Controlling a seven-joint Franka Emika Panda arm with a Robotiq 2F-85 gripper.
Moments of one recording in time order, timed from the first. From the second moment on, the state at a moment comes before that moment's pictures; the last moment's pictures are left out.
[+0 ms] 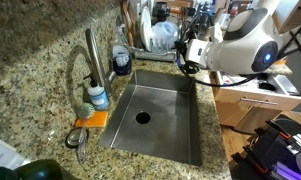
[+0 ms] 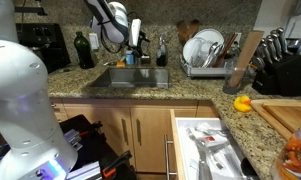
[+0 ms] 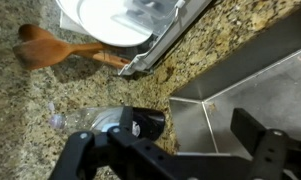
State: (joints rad) arm 0.21 0.07 0.20 -2.26 -1.99 2.63 0.40
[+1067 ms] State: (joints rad) arm -0.02 0.40 0.51 -1.80 -2.62 2.95 0.90
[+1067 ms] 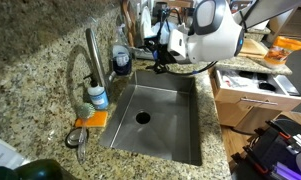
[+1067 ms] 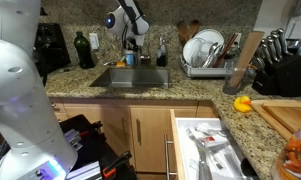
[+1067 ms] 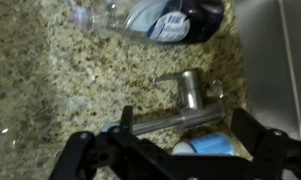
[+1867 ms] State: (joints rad) arm -0.31 0.71 0.94 -1.56 -2.61 3.20 0.69
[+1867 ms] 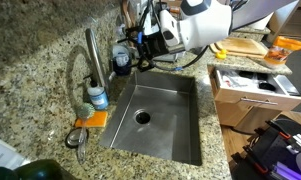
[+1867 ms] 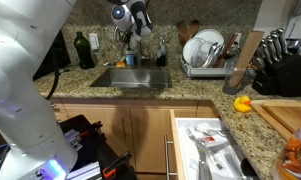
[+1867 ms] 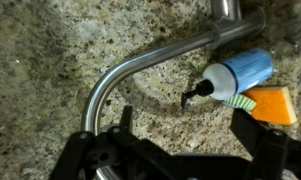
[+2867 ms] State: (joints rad) arm -0.37 0.85 0.92 -1.46 -2.60 3.18 0.27
